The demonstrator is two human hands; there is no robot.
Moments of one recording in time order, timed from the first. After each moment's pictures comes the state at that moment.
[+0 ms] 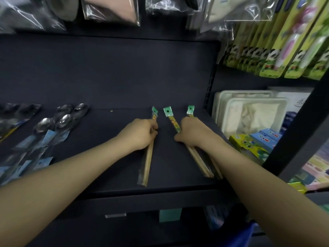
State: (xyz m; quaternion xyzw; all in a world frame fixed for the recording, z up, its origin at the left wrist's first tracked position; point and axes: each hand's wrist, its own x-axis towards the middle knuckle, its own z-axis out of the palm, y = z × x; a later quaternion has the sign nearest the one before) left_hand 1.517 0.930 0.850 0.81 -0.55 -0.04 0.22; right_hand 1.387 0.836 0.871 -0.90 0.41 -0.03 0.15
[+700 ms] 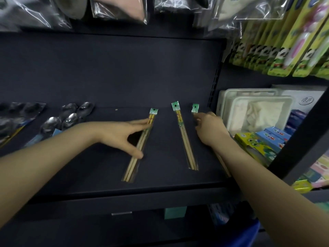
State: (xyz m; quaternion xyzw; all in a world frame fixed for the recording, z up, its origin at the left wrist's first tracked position) left_hand 1.587 0.967 0.868 0.69 -0.70 -0.20 -0.01; right_hand 1.374 0.815 0.851 -0.87 0.45 -0.15 0.11
